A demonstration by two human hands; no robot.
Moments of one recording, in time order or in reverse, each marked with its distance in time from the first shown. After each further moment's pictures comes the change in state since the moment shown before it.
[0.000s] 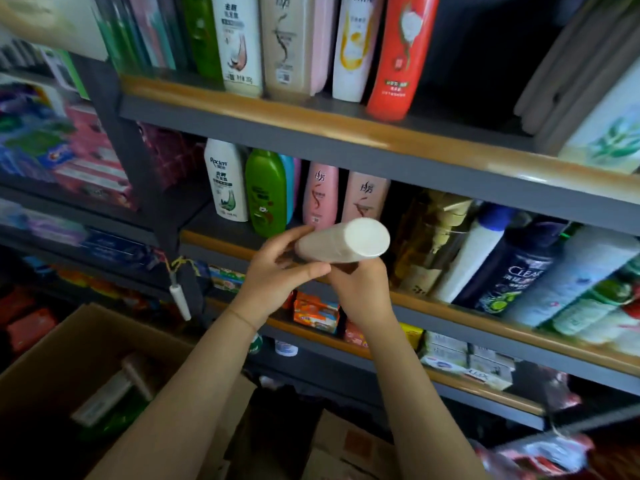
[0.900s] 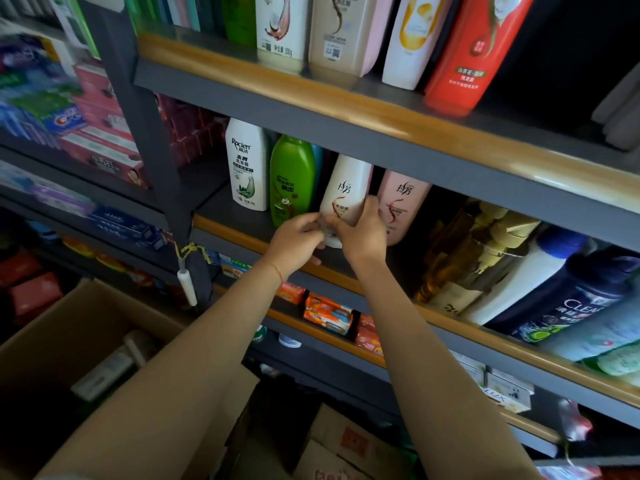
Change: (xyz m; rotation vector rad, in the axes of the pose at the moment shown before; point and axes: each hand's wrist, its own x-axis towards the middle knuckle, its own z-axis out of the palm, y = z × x) left_hand 0.088 -0.032 -0.013 0.087 0.070 -0.263; right_hand 0.116 0.035 0.053 -0.354 0.070 0.186
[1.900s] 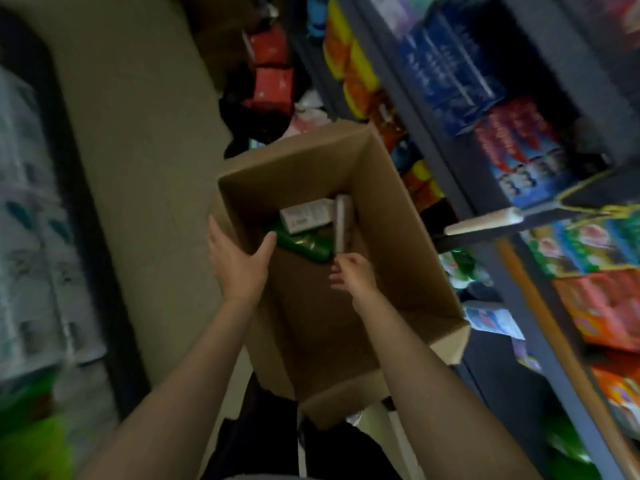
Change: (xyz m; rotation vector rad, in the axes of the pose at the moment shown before) left_hand -0.205 -0.361 -0.342 0.017 1.173 -0.679; right_hand -0.266 0.017 0.467 -0.044 -1.068 0.651
